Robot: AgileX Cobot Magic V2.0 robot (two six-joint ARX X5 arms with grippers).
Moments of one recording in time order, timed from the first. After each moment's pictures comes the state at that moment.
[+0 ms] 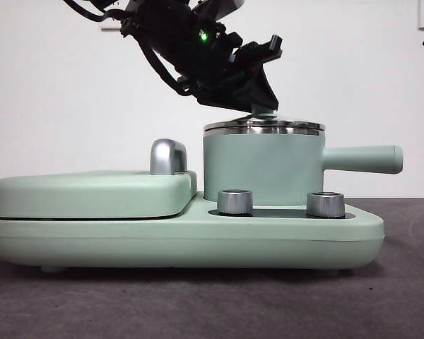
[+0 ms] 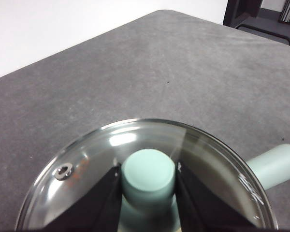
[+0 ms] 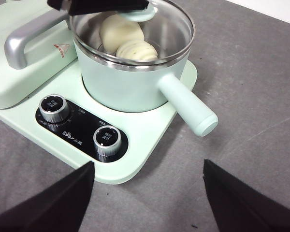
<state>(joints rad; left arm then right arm) -0.71 1.76 1.24 0.18 0.14 0.07 0.63 0.50 0.66 -0.67 0.13 0.02</state>
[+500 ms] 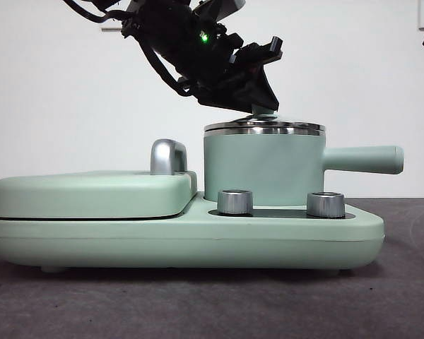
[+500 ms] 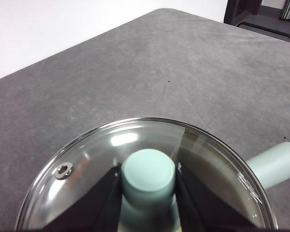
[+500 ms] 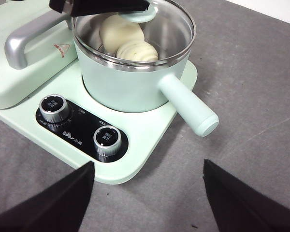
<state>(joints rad) -0.71 1.76 1.25 0.17 0.14 0.08 0.63 0.50 0.66 -0.67 0.13 0.02</state>
